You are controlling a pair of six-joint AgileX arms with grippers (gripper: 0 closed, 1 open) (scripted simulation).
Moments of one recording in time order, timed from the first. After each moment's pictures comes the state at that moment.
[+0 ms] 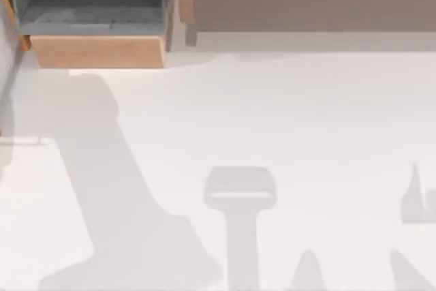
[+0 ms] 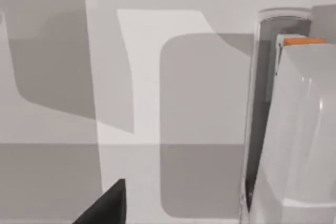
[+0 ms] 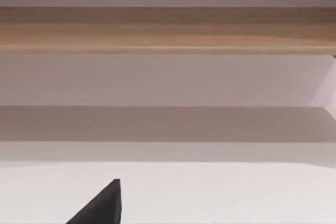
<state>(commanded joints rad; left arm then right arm) 0.33 2.62 2.47 -1.41 -0.01 0.37 0.00 0.00 0.00 0.00 0.00 0.00</state>
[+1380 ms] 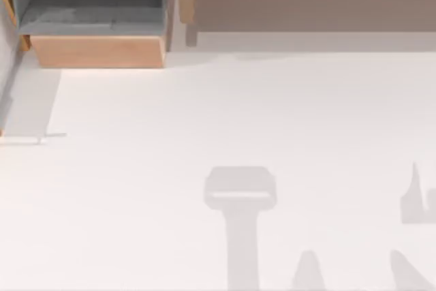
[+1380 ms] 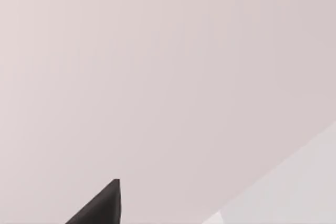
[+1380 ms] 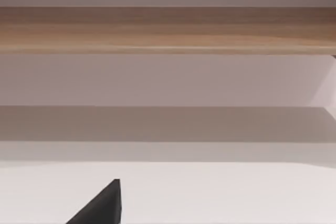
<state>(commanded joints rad) 0.83 1.96 1.14 0.39 0.33 1.50 0.00 0.00 0.00 0.00 0.00 0.00</state>
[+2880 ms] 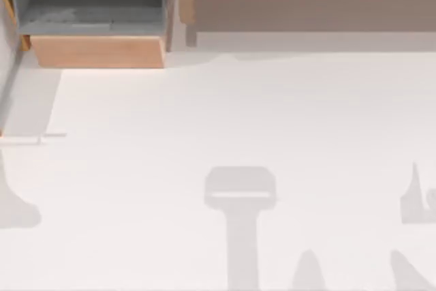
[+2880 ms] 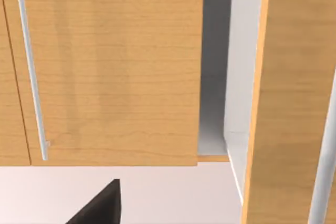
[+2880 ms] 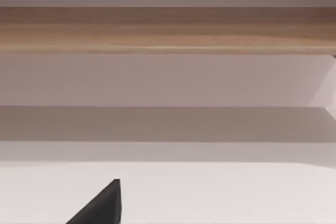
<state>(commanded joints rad) 0.68 2.01 0.48 1.51 0.73 1.59 0.00 0.00 0.00 0.00 0.00 0.00</state>
